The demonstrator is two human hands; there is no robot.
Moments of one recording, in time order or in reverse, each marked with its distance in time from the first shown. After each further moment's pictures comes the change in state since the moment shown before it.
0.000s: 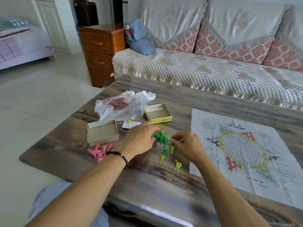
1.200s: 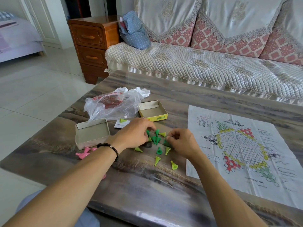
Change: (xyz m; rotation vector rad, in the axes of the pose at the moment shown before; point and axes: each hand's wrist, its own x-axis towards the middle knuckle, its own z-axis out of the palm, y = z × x) left_hand 0.031 -0.013 0.000 -0.189 -0.124 0.017; right_hand 0.016 0.008 0.007 0.218 -0.035 0.069
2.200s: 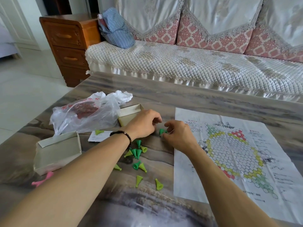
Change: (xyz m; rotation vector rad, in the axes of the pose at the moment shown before) left_hand 0.115 0.024 0.030 -0.076 0.081 0.096; right_hand 0.063 0.032 -0.031 -0.178 0.098 -0.024
